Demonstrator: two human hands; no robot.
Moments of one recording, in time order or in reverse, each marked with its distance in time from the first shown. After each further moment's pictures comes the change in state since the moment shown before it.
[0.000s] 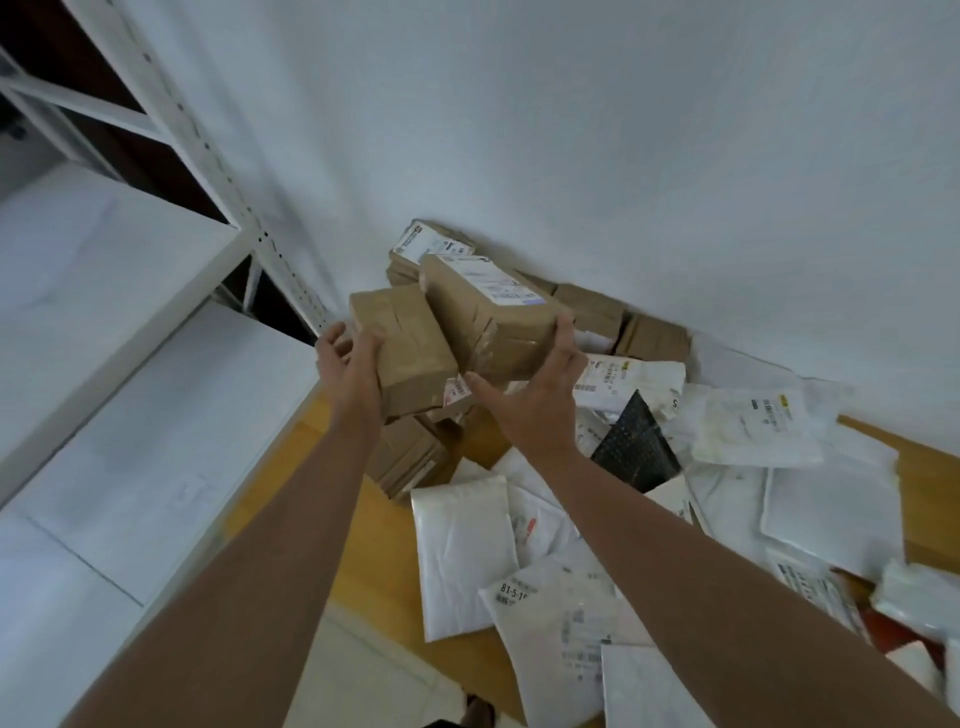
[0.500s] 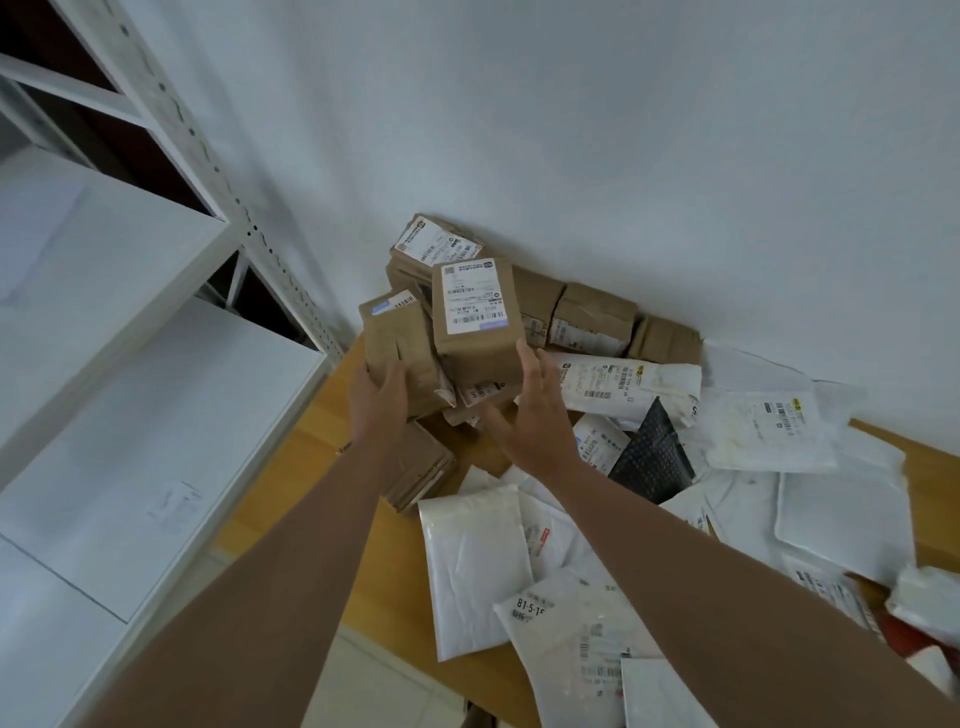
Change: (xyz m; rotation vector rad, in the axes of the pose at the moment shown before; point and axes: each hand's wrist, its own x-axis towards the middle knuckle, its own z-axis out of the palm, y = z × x) left_hand 0.042 -0.048 0.000 0.372 -0.050 -0.140; right_hand 0.009 0.047 0.043 -0.287 -0.226 -0.171
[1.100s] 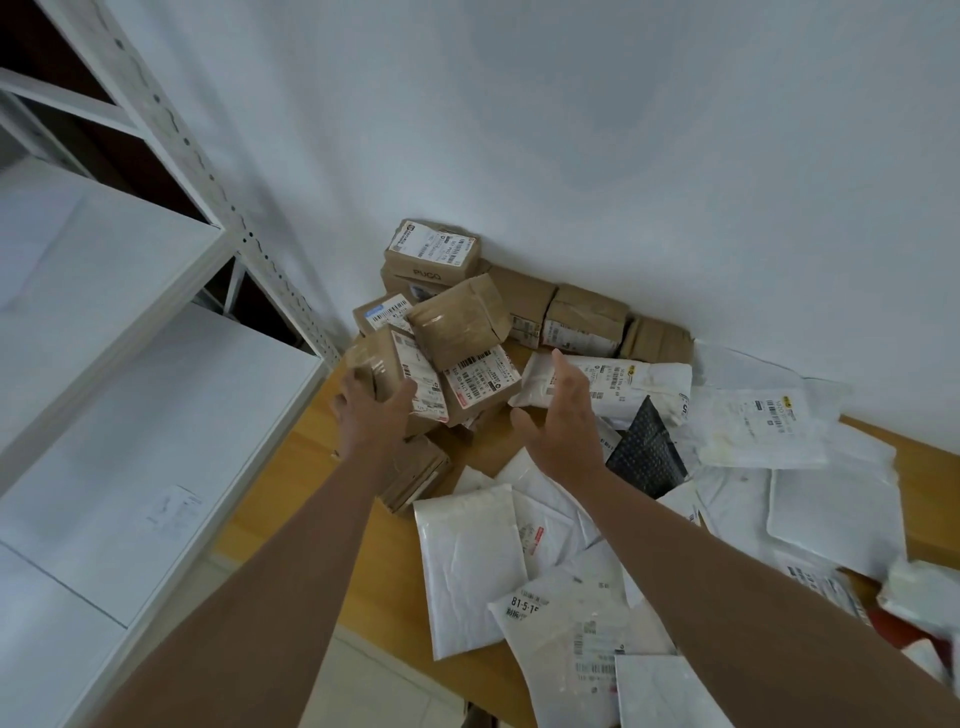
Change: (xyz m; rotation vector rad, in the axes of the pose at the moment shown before) left_hand -0.006 -0.011 -0.005 0.283 0.052 0.053; right_hand -0.014 0.023 -0.025 -0.024 0.058 0.107
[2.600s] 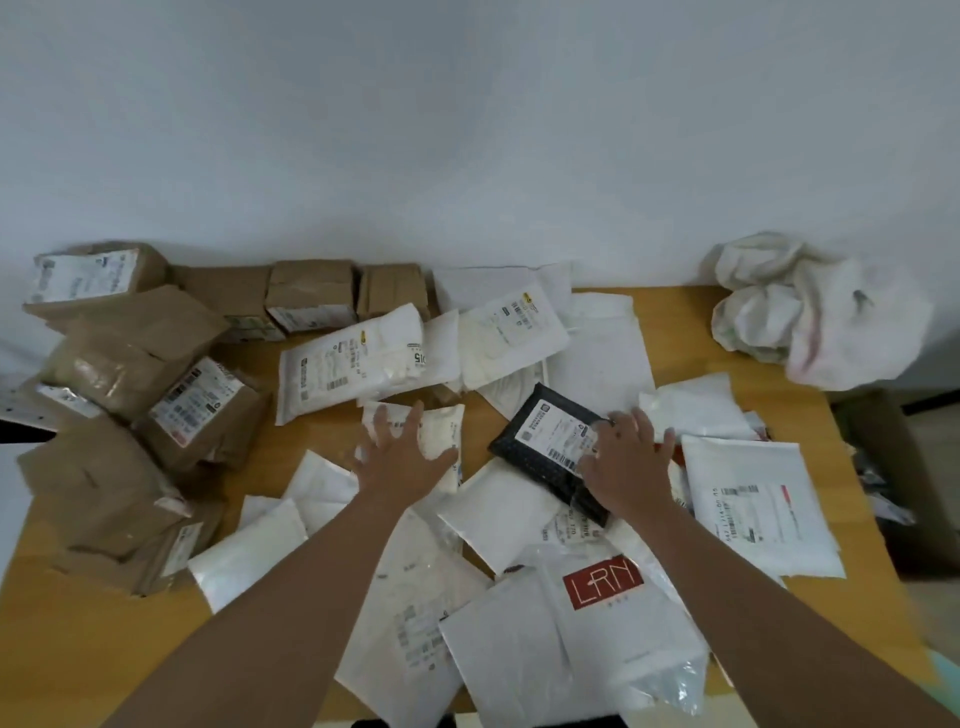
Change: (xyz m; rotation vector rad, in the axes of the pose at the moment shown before) left_hand -0.167 0.008 0.251 0.947 -0.589 0.529; right_hand -0.185 0.238 -0.205 -0.657 -0.176 0.620
